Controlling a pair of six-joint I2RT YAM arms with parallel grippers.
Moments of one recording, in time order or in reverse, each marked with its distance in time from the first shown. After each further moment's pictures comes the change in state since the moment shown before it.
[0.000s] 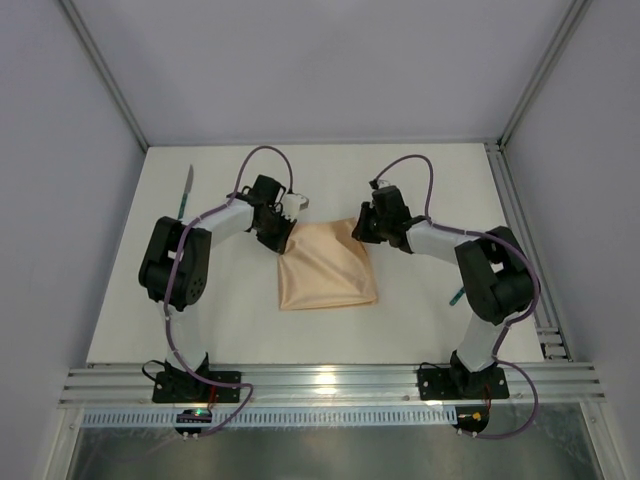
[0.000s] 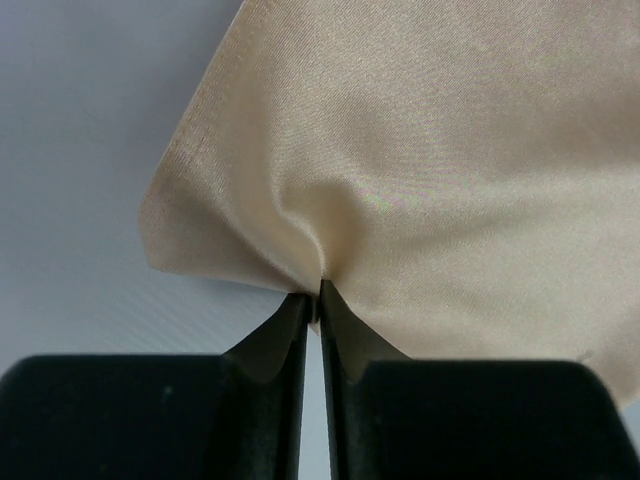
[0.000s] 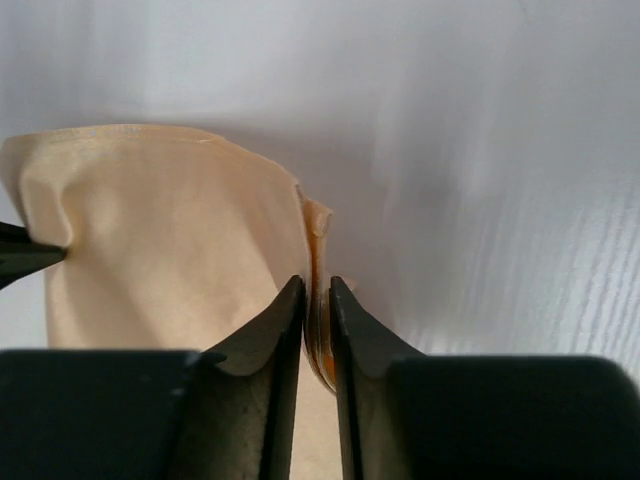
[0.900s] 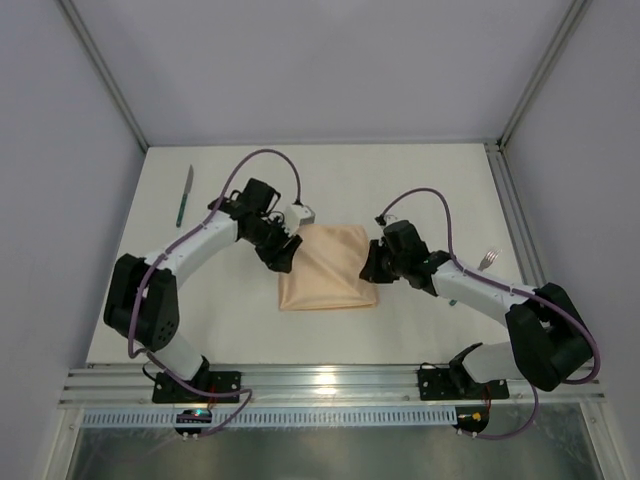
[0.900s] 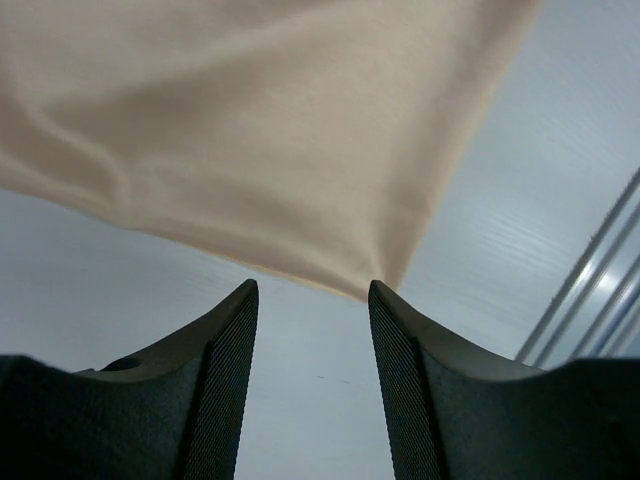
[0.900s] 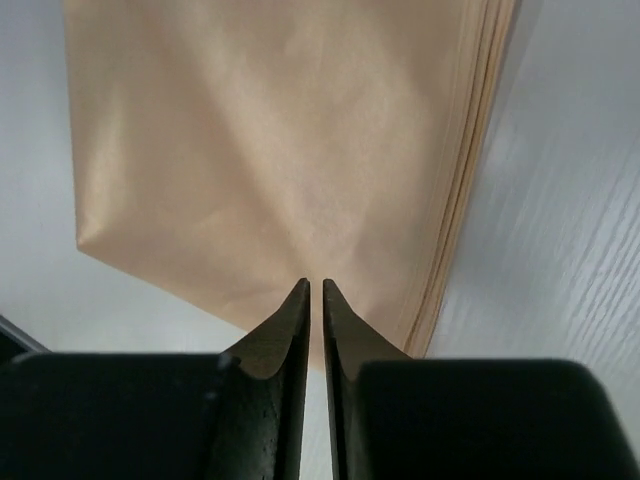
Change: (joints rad) left arm -0.046 -0.306 -0.072 -0.211 0.209 0.172; right arm 0.097 -0.420 -0.289 -0.176 -0.038 0.020
